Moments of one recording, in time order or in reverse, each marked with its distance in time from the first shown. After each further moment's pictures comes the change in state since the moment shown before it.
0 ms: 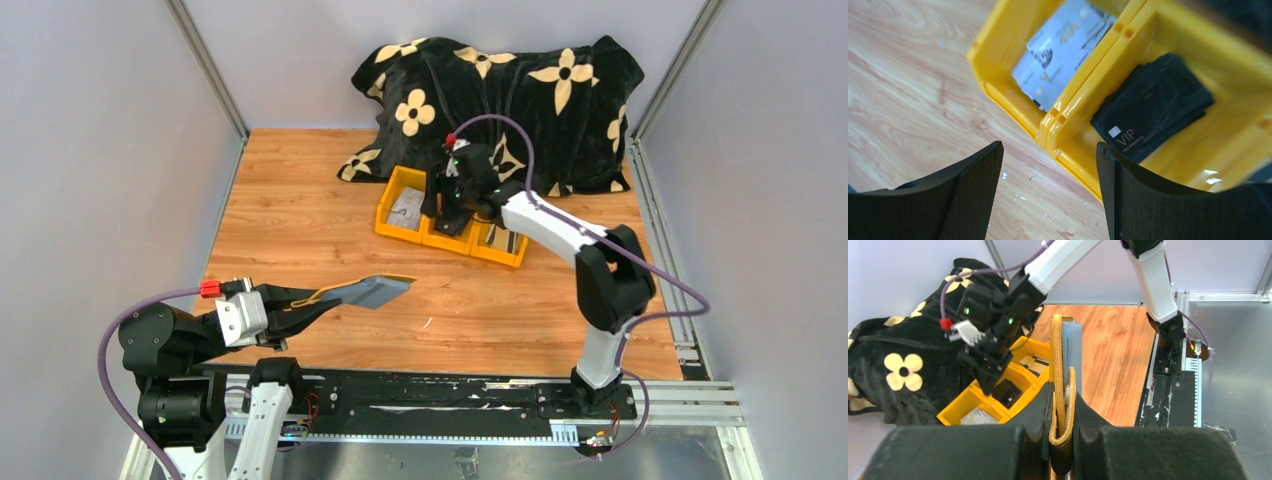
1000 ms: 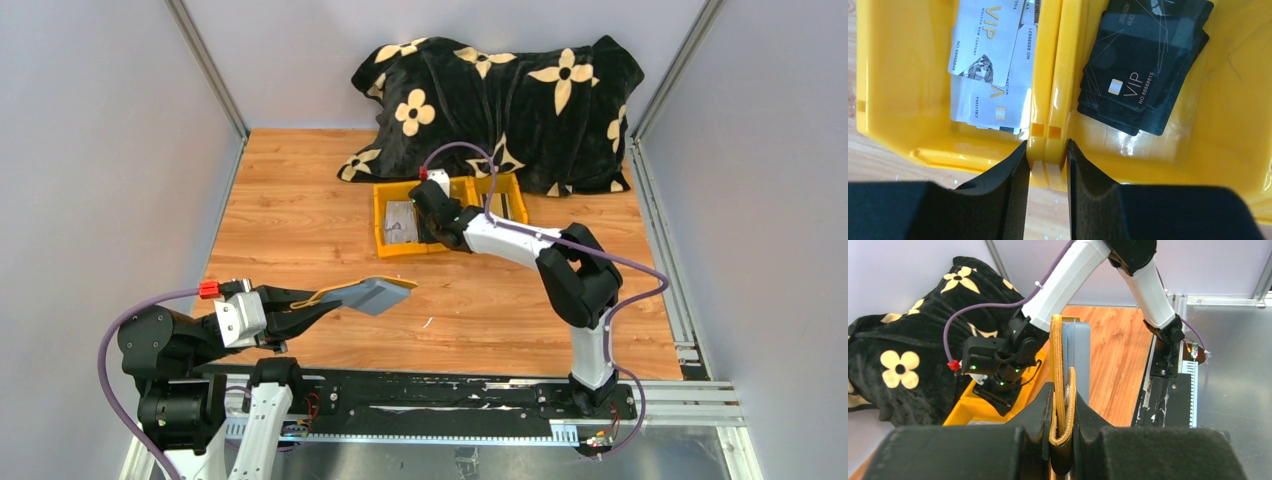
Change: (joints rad) left arm 0.000 -0.009 0.000 0.000 -0.008 -0.031; right arm 0.200 0.203 0.013 0.005 0.350 0.089
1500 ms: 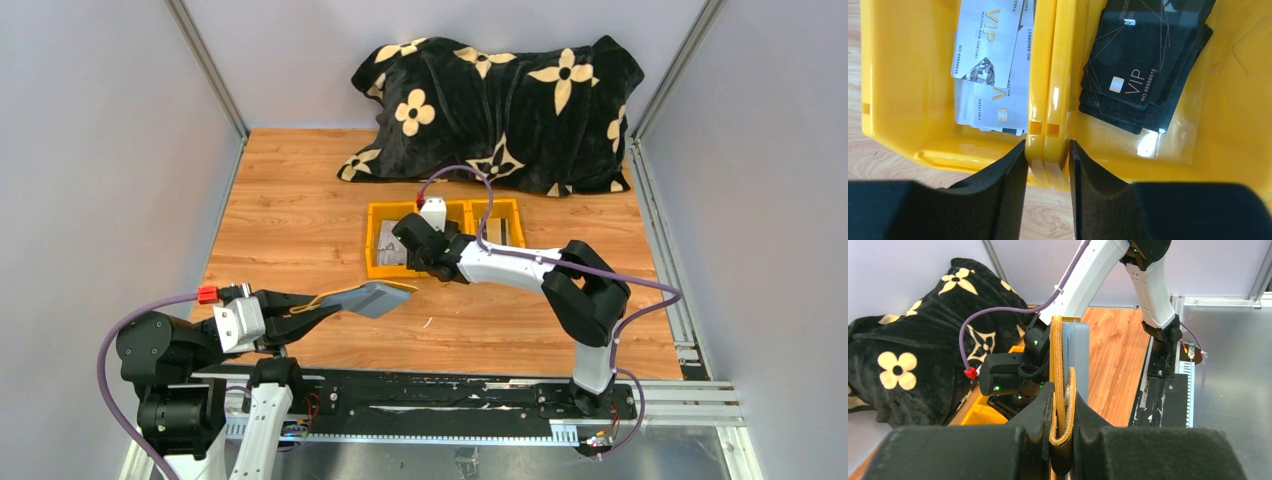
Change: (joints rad) left arm 0.000 -0.016 0.000 -0.001 0.004 -0.015; right arm 0.180 -0.109 -0.161 -0.006 0.187 0.244
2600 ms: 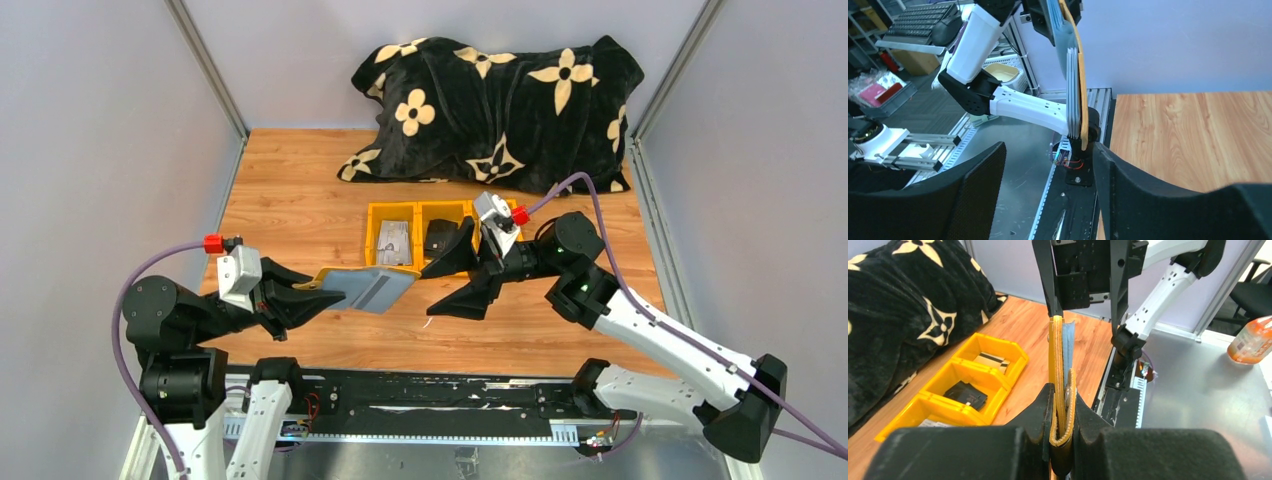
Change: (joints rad) left arm 0.000 0.108 0.010 0.018 0.030 -0.221; right arm -0.109 -0.892 -0.370 0.584 -1.352 -0.310
